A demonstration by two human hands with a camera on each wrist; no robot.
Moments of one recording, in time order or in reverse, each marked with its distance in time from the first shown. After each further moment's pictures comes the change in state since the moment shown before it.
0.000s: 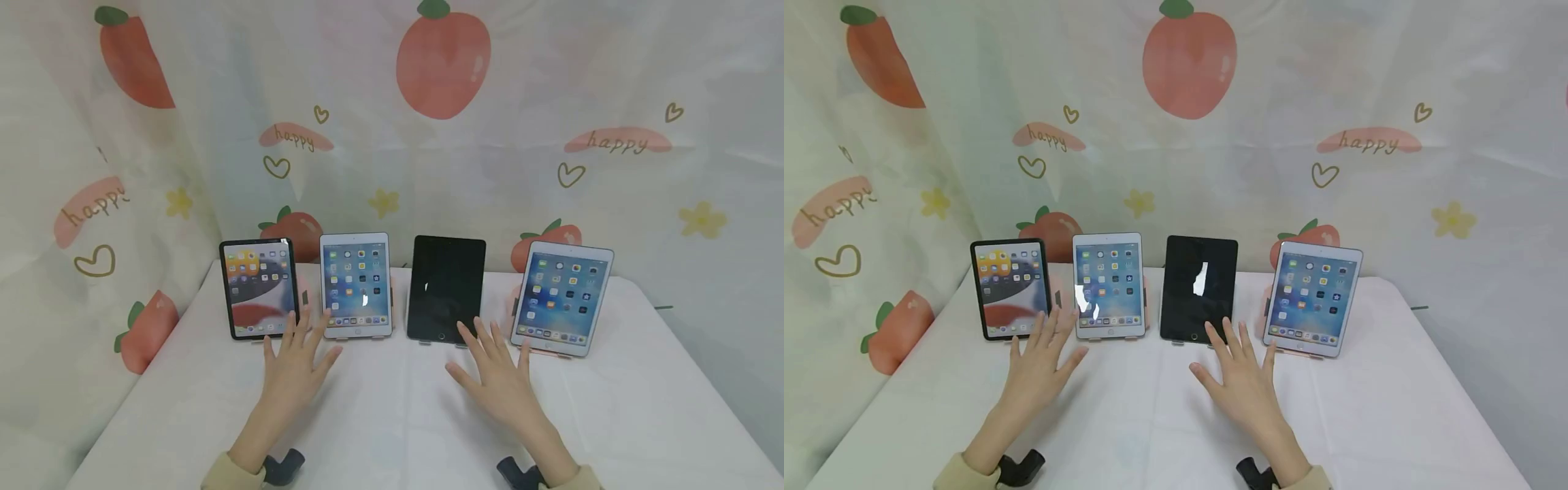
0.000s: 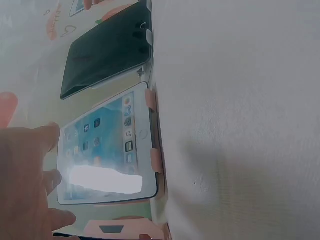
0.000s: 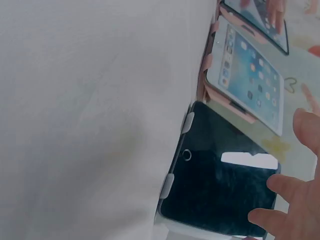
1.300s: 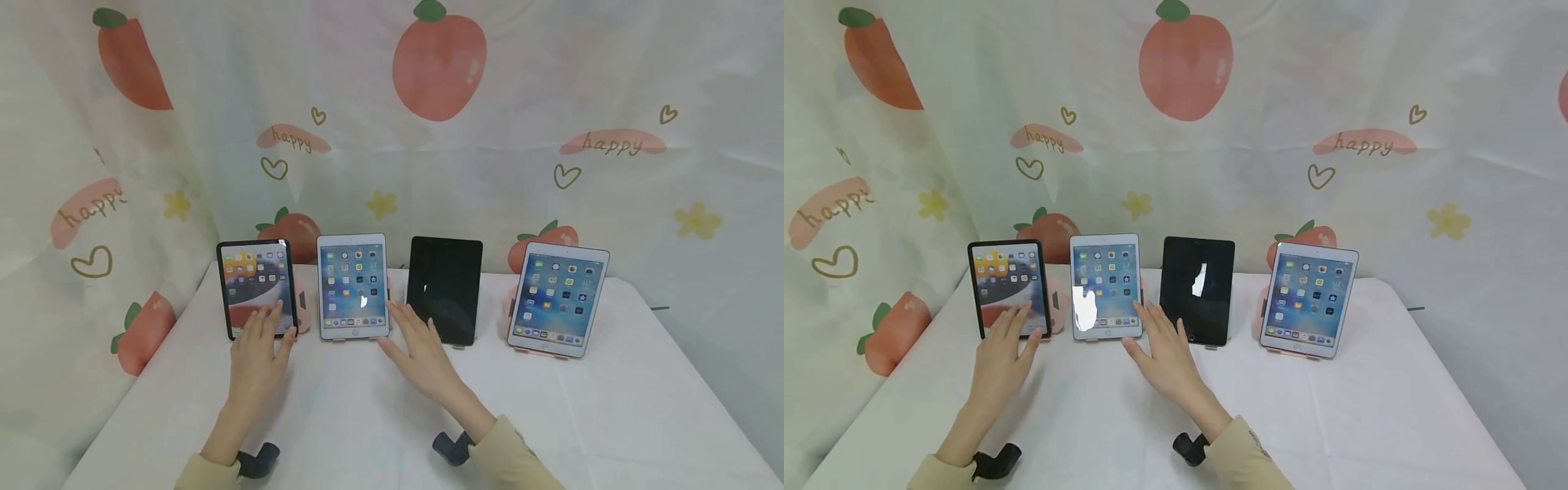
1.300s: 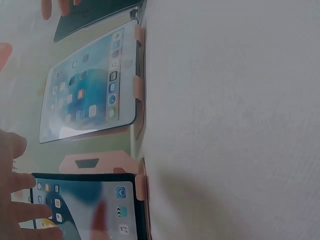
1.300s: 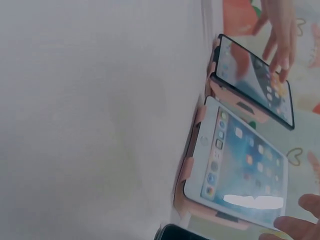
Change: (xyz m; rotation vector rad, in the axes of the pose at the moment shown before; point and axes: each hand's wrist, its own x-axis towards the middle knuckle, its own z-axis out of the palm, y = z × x) left_hand 0.007 -0.044 -0.012 -0.079 0.196 -0.048; right_hand 0.049 -0.075 0.034 0.340 0.008 -0.183
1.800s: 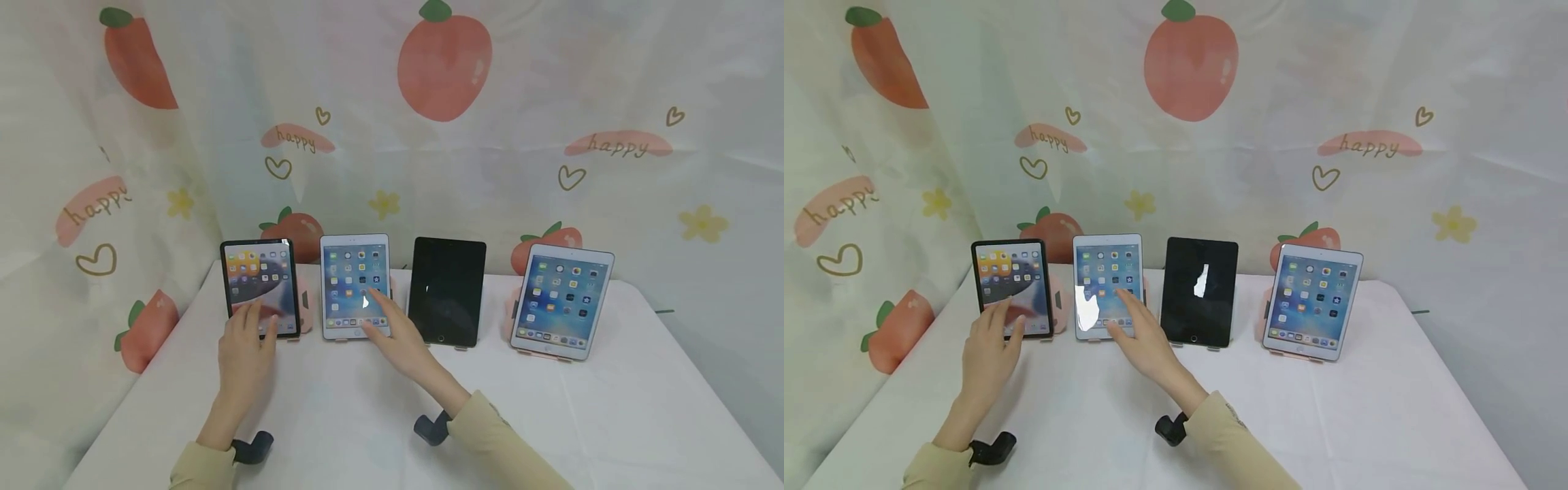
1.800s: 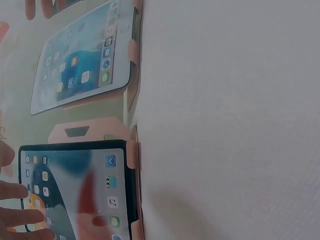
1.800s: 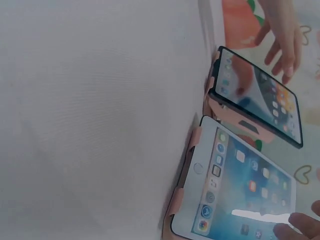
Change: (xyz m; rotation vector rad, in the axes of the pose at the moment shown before) left_hand 0.011 -0.017 -0.007 -0.046 0.199 -0.020; right_hand 0.033 -0.018 0.014 0.269 -0.049 -0.021
